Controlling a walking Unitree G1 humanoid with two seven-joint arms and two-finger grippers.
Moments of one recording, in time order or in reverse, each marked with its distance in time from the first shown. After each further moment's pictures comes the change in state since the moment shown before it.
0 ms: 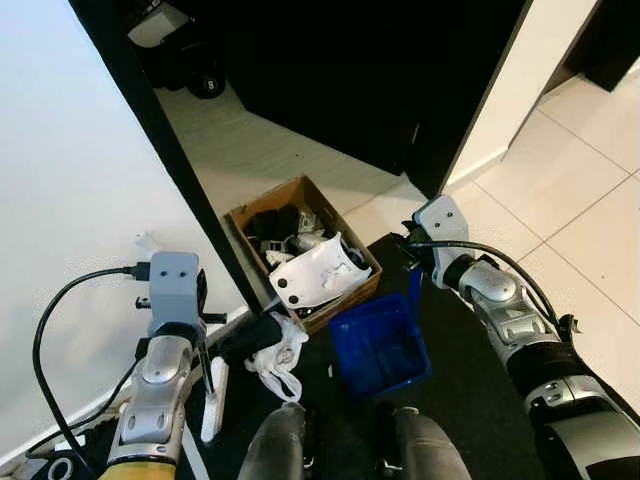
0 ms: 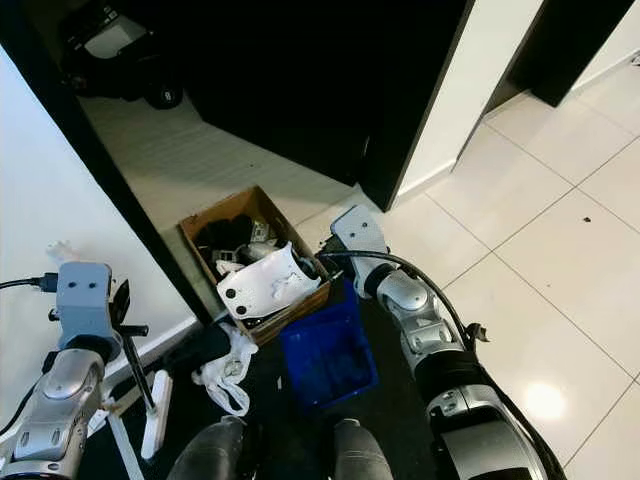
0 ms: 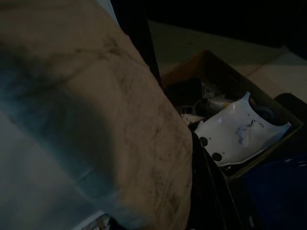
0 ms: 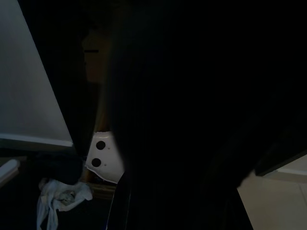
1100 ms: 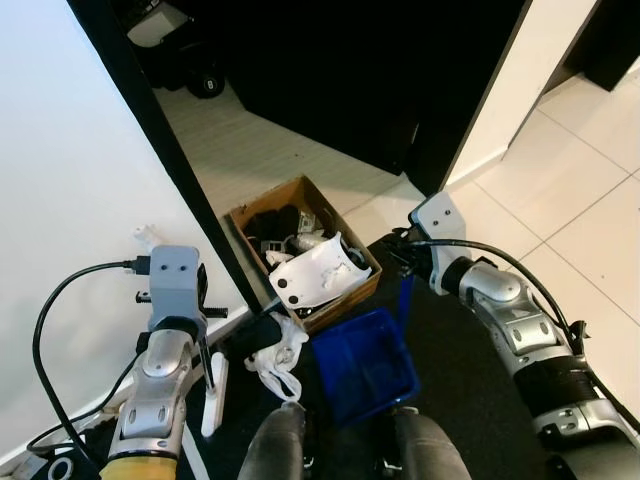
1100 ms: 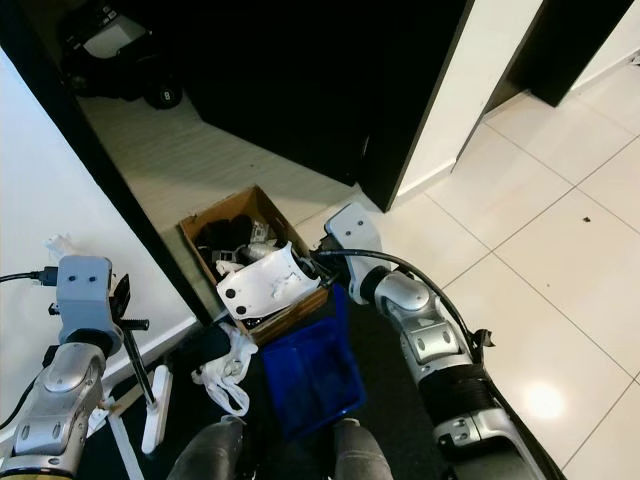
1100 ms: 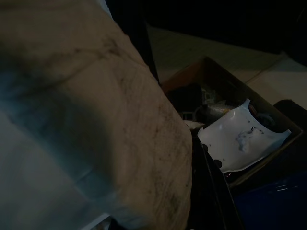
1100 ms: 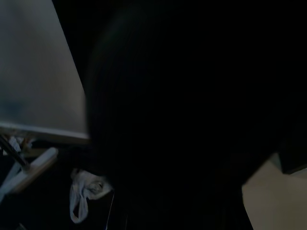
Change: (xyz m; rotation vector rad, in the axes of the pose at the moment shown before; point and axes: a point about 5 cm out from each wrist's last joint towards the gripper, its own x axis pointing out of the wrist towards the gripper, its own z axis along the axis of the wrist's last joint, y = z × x) left arm 0.003 -0.001 0.013 0.004 -0.032 0.002; right arm -0.015 -0.004 0.019 0.016 0.048 0.094
